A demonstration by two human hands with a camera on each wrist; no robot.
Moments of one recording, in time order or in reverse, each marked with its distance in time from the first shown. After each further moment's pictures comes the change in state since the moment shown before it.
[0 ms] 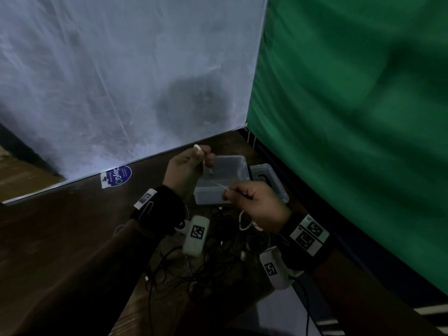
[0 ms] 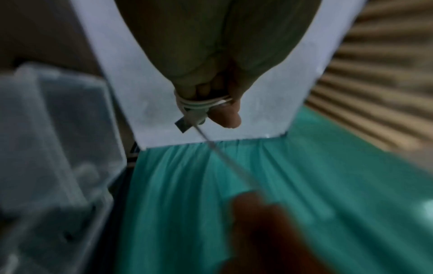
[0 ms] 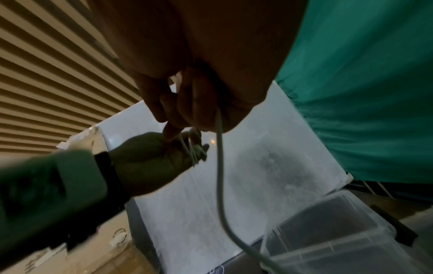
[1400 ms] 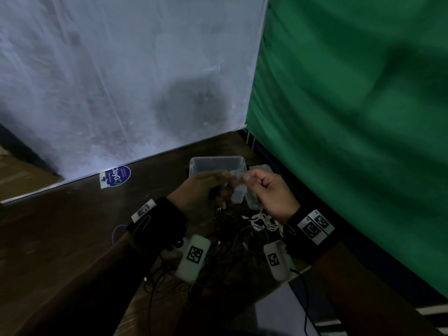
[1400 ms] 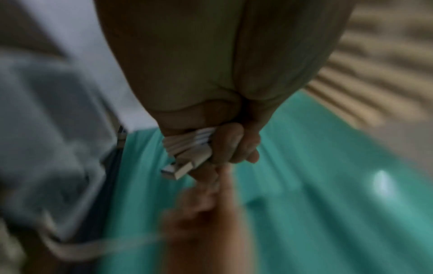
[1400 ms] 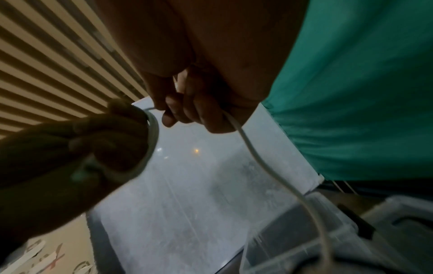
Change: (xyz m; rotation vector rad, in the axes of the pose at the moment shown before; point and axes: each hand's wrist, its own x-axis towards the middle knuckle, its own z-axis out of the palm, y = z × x) left_hand -0.044 0.018 0.030 0.019 -0.400 -0.387; right_hand 0.008 0.010 -0.019 0.165 0.178 -0.014
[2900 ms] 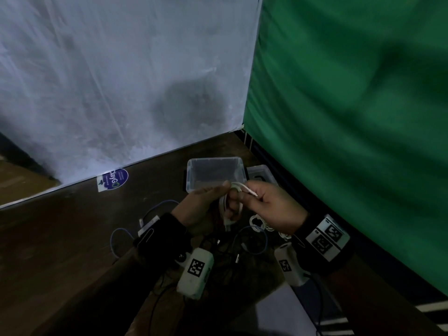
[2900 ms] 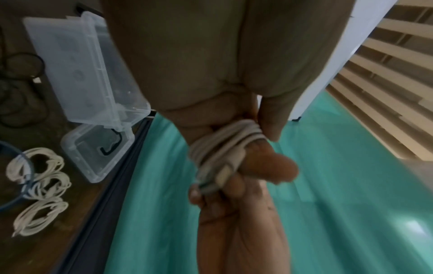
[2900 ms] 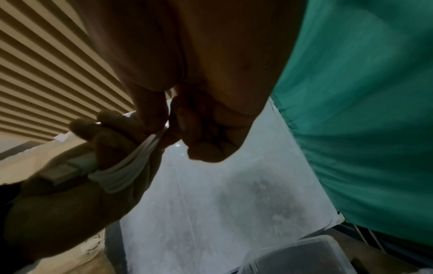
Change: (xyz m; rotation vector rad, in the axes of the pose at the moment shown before) left_hand -0.006 -0.023 0.013 -0.295 -0.074 -0.027; right_hand -0.012 0.000 -0.011 -0.294 -0.236 -0.020
